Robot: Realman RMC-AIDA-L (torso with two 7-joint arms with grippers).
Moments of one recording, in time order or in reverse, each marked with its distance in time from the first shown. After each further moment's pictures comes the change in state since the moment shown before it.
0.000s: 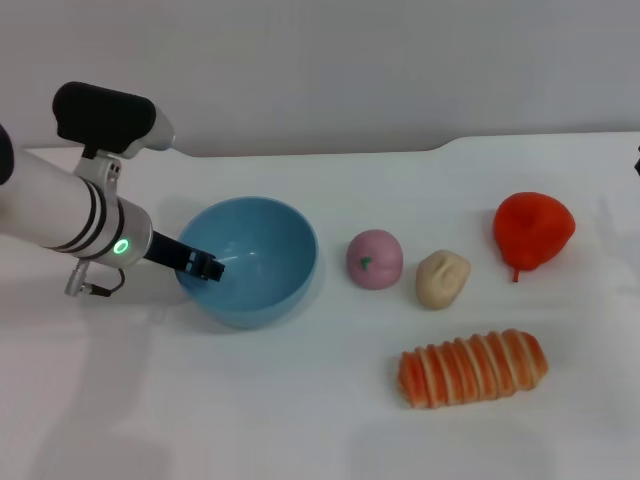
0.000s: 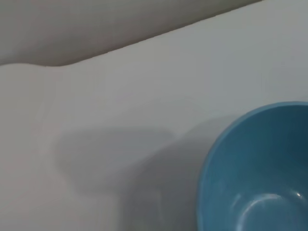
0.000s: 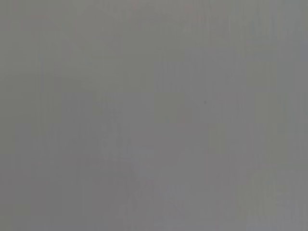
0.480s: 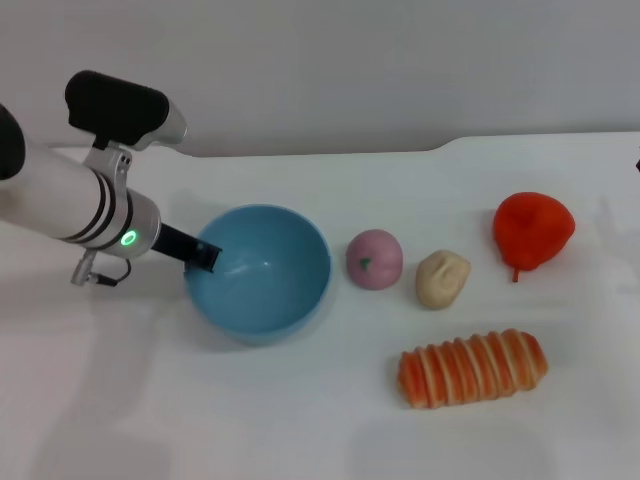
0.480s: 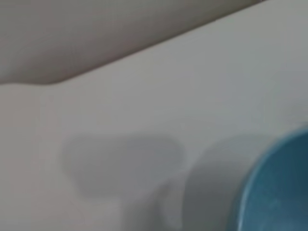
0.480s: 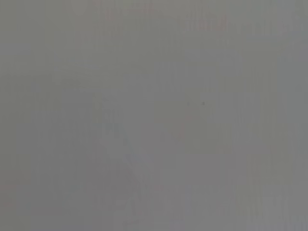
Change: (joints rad) left arm -0.013 0.002 0.034 -0.014 -0.001 0.005 0.001; right arm 0.001 0.000 0.004 0.000 0.002 0.000 0.001
